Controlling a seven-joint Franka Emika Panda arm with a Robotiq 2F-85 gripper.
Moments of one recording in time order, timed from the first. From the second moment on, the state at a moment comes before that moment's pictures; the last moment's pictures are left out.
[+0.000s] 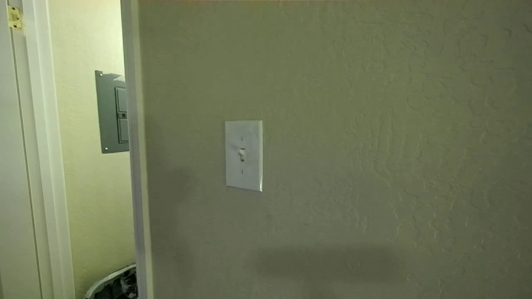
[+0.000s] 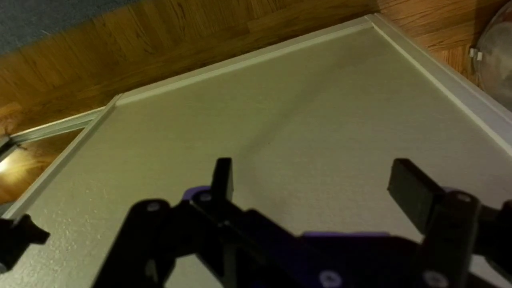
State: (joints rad) arm -0.20 -0.72 -0.14 -2.73 -0.13 2.31 -0.06
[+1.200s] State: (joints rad) arm -0.11 -0.47 -0.11 -2.55 -0.08 2.50 -0.08
